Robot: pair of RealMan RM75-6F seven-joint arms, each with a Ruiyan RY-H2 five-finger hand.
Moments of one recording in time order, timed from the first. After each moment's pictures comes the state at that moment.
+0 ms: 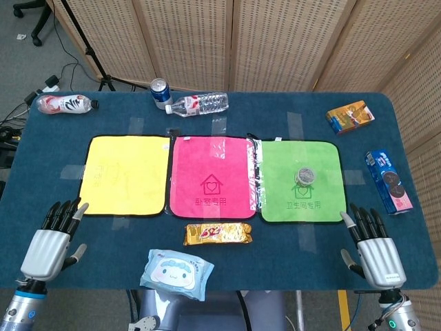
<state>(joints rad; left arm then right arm) -0.10 -1.23 0.03 -1.72 1.64 1.48 0.31 0.07 -1.20 -0.01 -1.68 -1.66 1.52 -0.26</state>
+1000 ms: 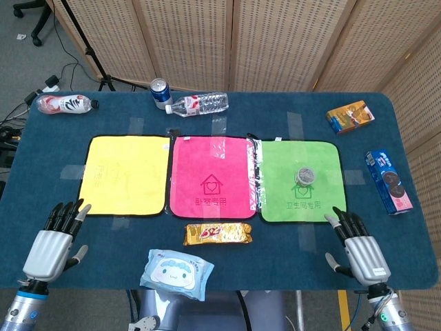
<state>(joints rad) -0.10 -1.24 0.04 -1.72 1.64 1.47 0.32 0.15 -1.16 0.00 -1.79 -1.56 1.32 -0.04</state>
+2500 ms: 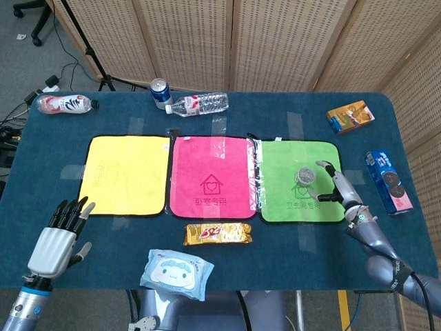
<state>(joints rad) -0.12 -1.28 0.03 -1.64 1.67 1.48 0.27 0.60 -1.29 0.29 -1.39 -0.85 0.60 0.42</state>
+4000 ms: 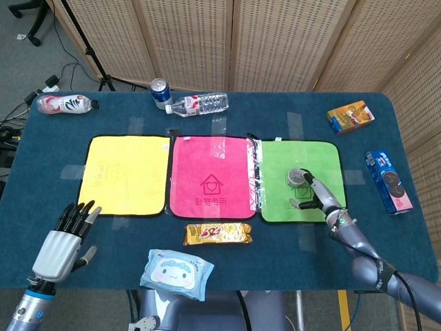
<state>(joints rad) -0.13 -1.28 0.05 -1.66 1.70 1.47 0.27 0.63 -1.36 0.28 -1.41 -0.86 0.56 0.38</state>
